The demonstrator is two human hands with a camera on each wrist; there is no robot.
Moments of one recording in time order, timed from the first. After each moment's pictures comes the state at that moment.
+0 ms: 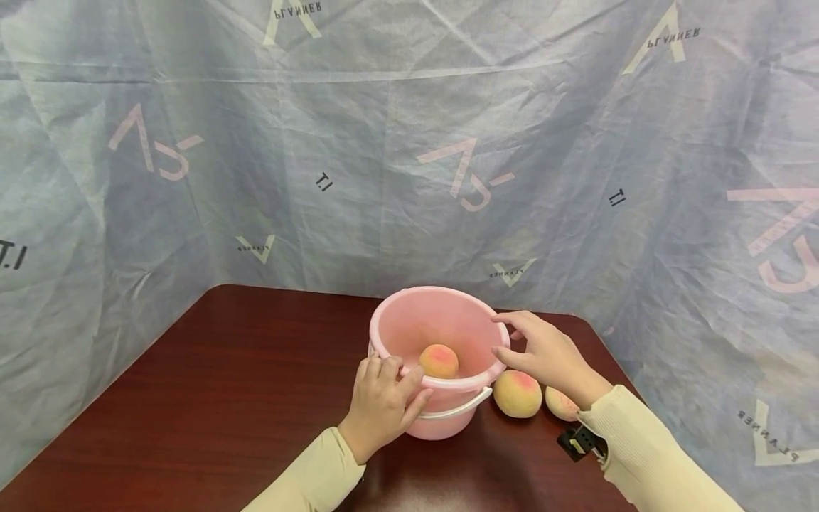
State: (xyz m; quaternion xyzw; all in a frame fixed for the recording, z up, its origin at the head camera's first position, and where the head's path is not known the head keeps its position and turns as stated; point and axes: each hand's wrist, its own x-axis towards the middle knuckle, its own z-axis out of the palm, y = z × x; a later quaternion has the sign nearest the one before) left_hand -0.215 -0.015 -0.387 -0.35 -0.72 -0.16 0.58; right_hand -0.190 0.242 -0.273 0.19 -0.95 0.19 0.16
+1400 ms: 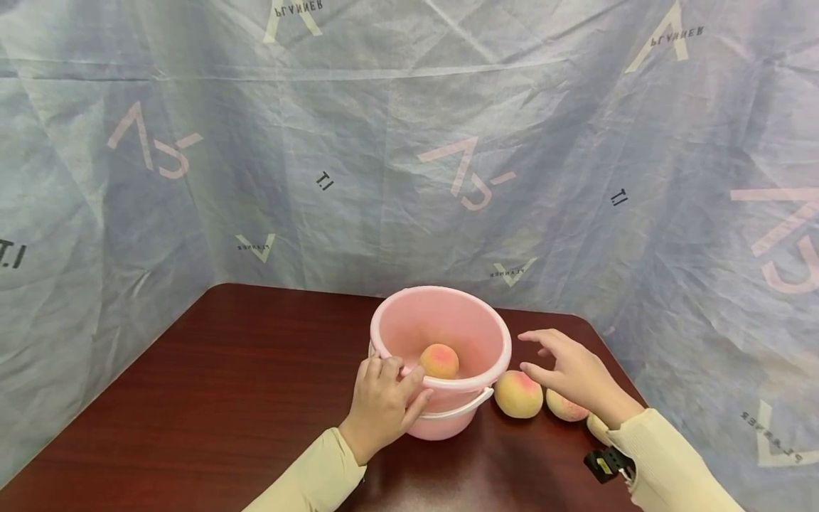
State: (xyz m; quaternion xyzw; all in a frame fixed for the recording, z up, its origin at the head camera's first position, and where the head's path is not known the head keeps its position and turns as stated) left_hand -0.214 -0.014 -0.386 -0.35 -0.72 -0.16 0.58; right_hand -0.178 0.278 -0.291 0.18 -0.95 0.18 0.16
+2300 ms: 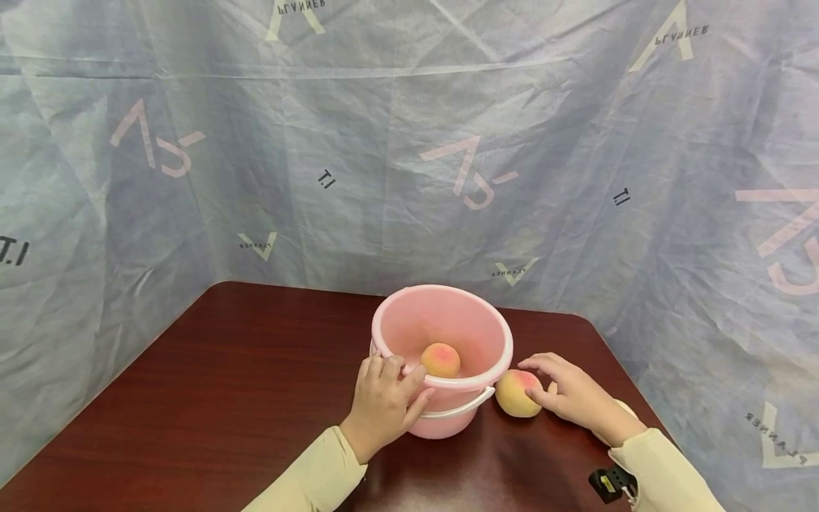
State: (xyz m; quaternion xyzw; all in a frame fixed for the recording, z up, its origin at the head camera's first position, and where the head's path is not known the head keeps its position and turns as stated) left_hand -0.217 -0.012 -0.391 -0.35 -0.72 -0.16 0.58; right_hand -0.184 0.298 -0.337 0.29 -0.91 0.23 0.16
